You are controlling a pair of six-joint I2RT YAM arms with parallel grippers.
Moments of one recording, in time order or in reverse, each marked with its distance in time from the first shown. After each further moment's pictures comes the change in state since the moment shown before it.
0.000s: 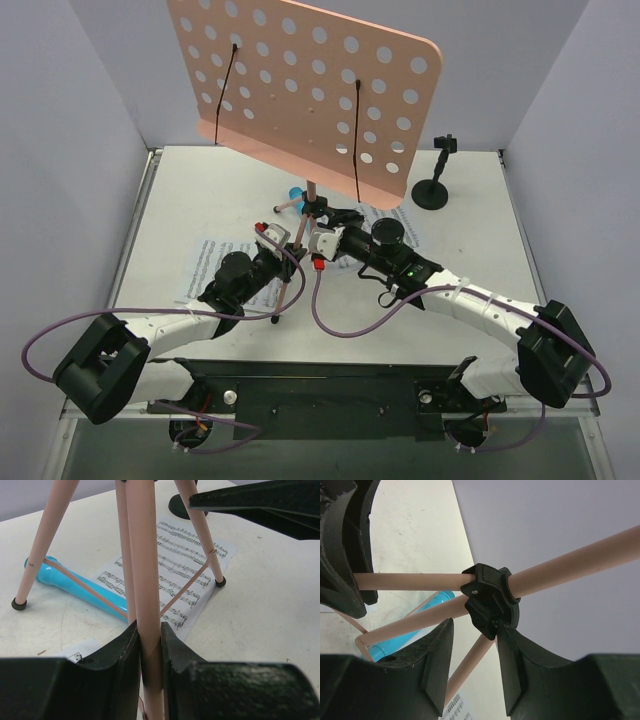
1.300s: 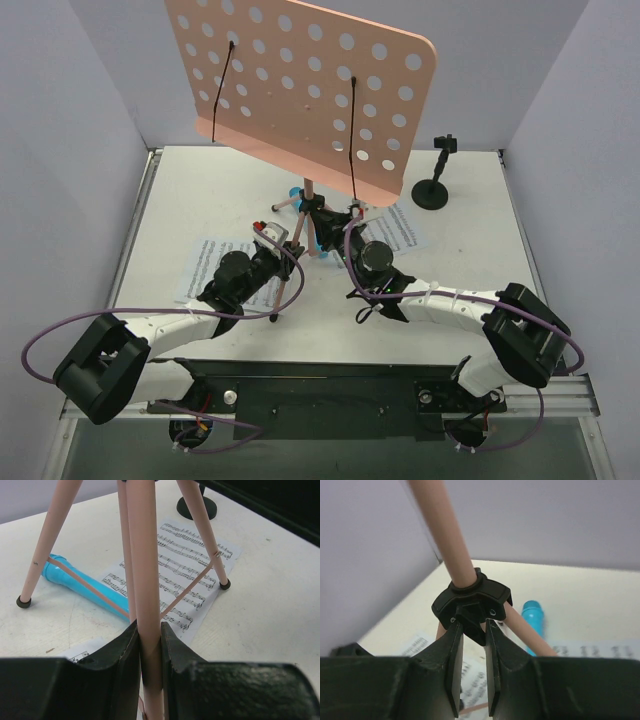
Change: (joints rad) left arm 0.011 0.000 0.000 0.000 -0.023 0.005; right arm 0.106 0.149 -0.084 0.501 0.521 1.072
